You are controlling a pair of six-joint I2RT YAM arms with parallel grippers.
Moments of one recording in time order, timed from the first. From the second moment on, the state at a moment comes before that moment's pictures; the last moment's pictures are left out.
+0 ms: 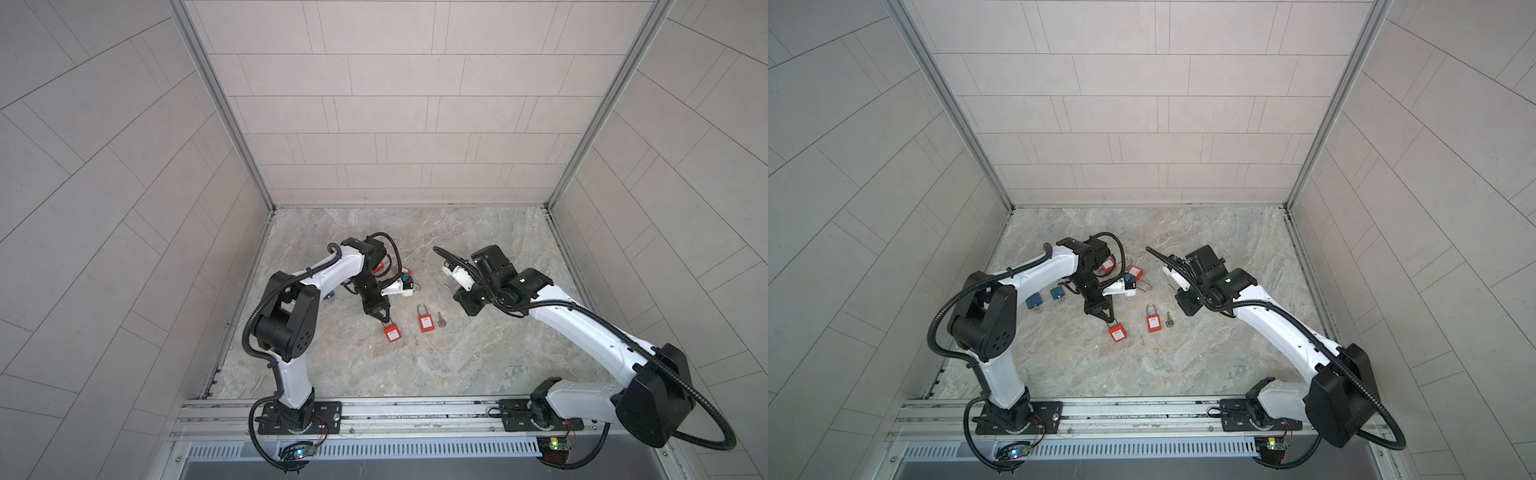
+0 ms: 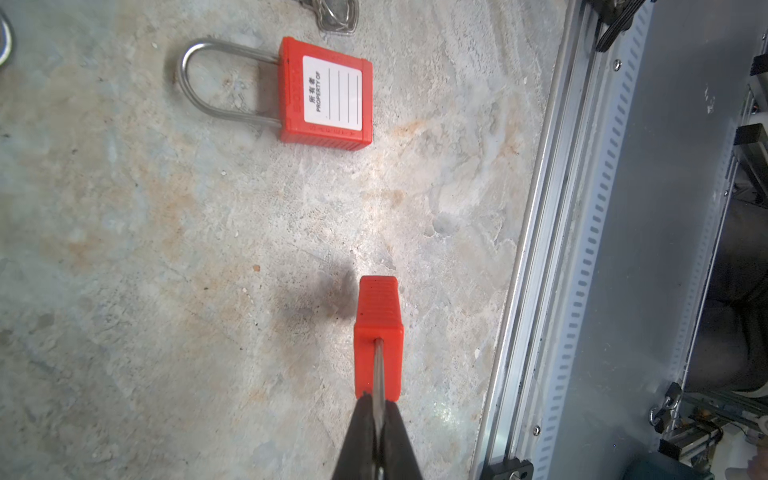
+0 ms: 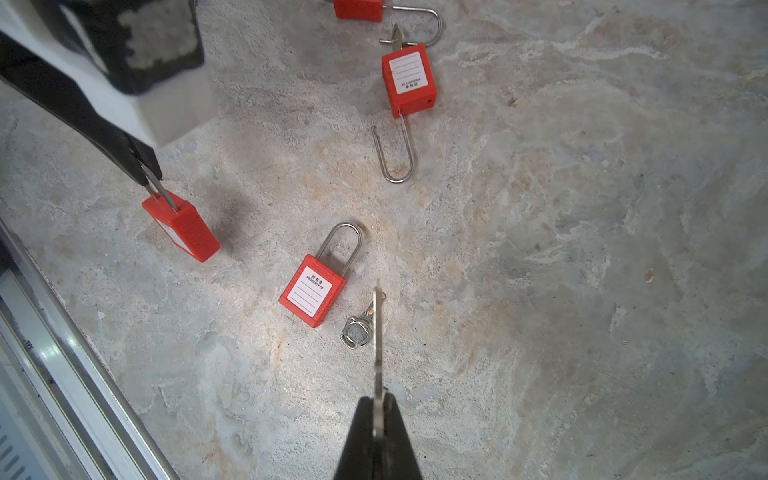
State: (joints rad) left arm -0.48 1.86 1.37 -1.24 0.56 0.85; right arm 0.52 1.29 1.01 -0.72 -0.20 -0.14
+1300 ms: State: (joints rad) left arm -0.47 1.91 1.42 -0.99 0.43 0.75; right arm 0.61 1.44 1.05 -0.72 -0.19 0.32
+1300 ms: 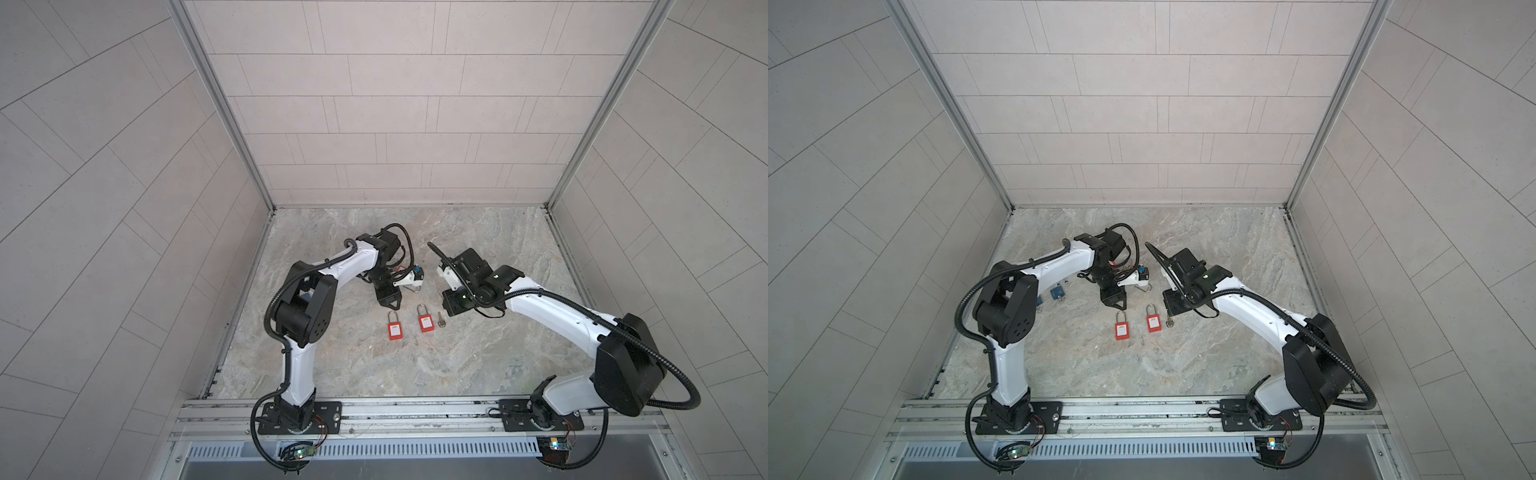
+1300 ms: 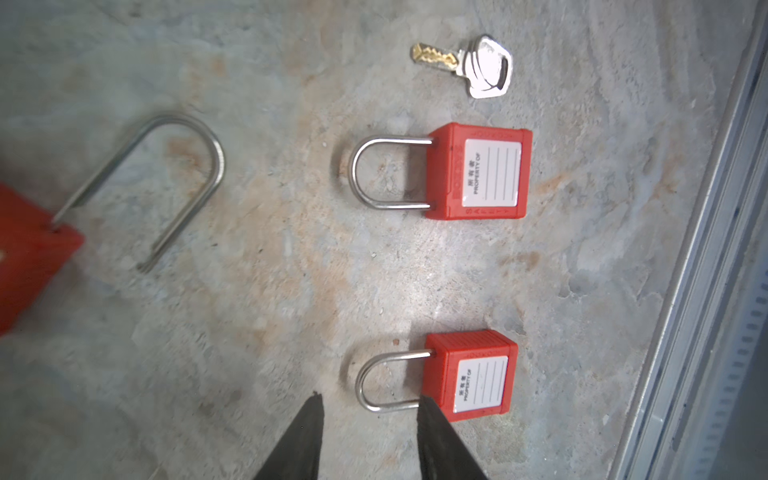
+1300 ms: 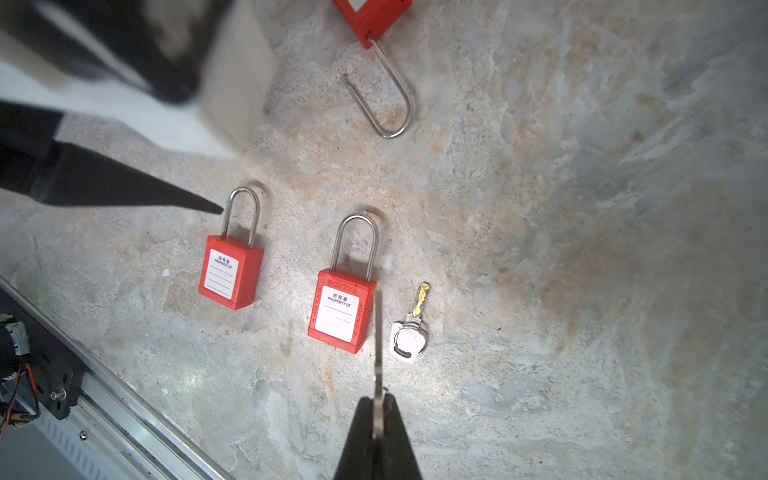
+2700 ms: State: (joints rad) left arm -0.21 1.07 0.62 -0.11 0.45 0.00; right arm 0.81 2.08 1.54 -1.02 -0.27 0.43
